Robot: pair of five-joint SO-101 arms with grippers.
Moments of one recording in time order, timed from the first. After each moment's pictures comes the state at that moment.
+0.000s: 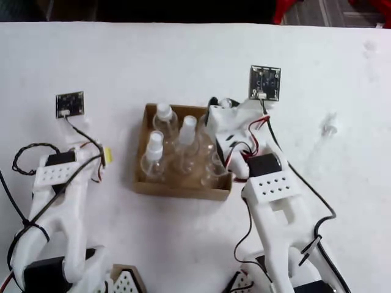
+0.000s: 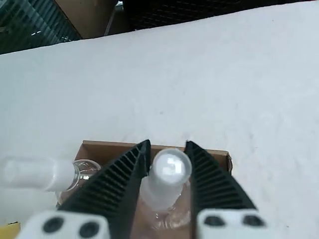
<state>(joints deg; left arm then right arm) -17.5 -22.6 55.4 41.1 2.3 -18.4 -33.1 47.6 22.4 -15.1</state>
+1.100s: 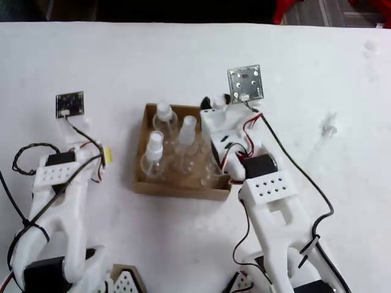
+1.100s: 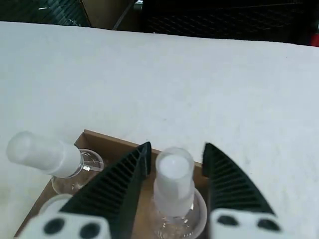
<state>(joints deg) -17.5 -22.6 55.4 41.1 2.3 -20.1 -33.1 47.6 20.6 -2.6</state>
